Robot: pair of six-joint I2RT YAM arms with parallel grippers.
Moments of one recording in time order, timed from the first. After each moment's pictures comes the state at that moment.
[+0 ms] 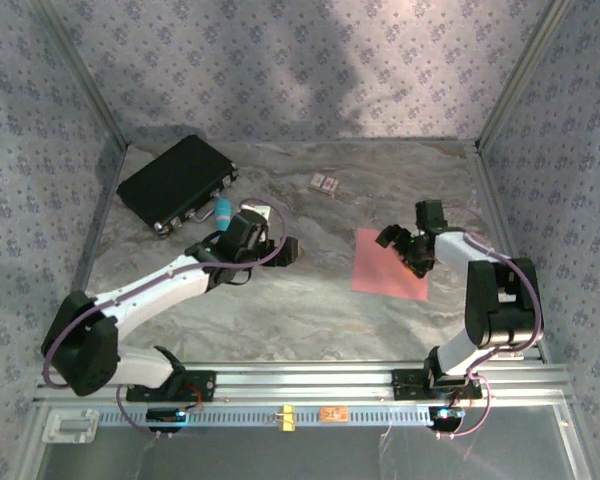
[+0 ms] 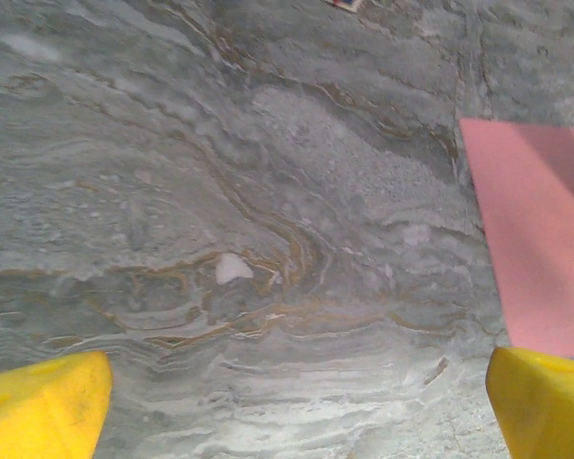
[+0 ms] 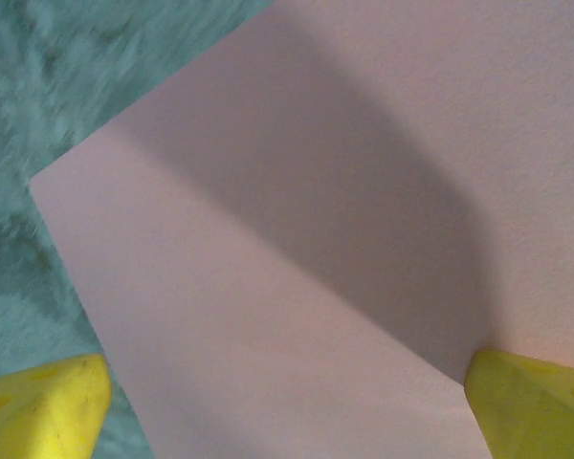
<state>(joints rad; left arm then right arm) -0.73 1.32 0.86 -0.29 -0.10 -0.54 0.08 1.55 0.80 -0.37 -0.25 0.74</state>
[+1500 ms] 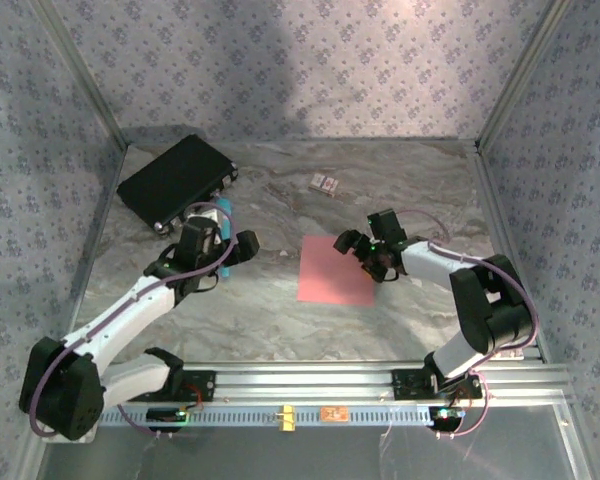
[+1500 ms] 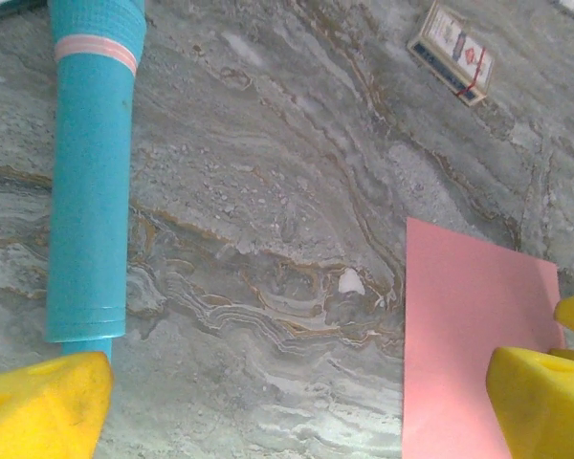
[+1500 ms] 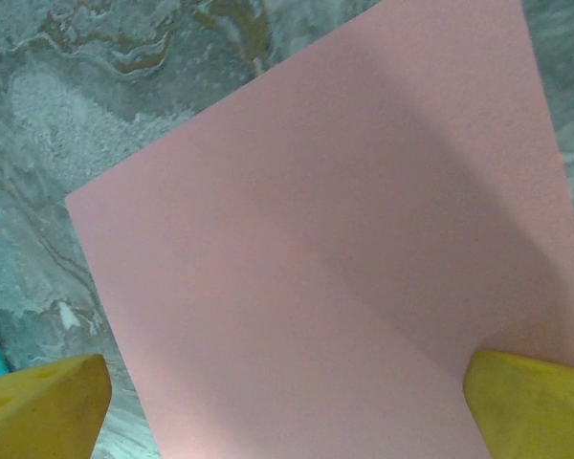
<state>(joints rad) -0.48 1.08 0.66 -0.27 -0.01 -0.68 0.40 1.57 0.76 -0.18 -0.25 0.97</state>
